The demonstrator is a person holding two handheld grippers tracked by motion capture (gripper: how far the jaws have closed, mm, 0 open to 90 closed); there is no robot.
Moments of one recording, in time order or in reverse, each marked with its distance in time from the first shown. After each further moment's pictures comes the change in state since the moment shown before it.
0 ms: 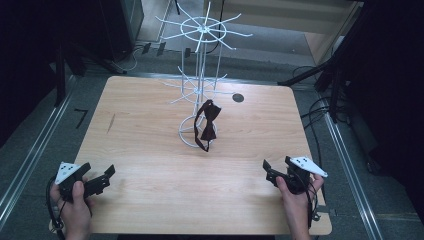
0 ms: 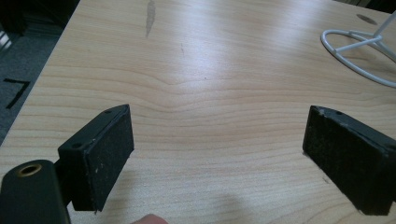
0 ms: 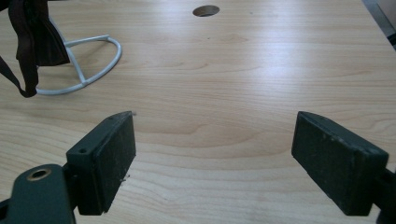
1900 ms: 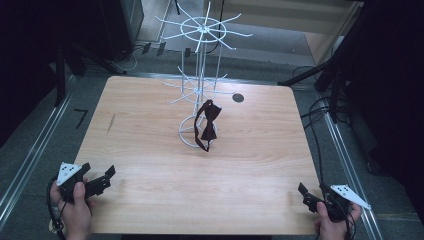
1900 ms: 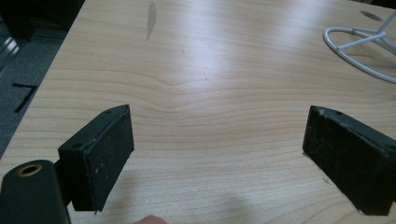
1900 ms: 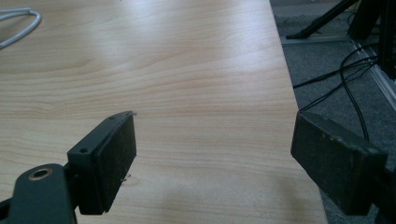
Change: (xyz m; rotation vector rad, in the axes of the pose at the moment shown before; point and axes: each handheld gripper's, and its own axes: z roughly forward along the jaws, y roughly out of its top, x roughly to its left) left arm -0.003 -0.001 -0.001 -0.003 0.018 0.022; right arm -0.093 -0.063 -0.059 0.004 -0.090 0.093
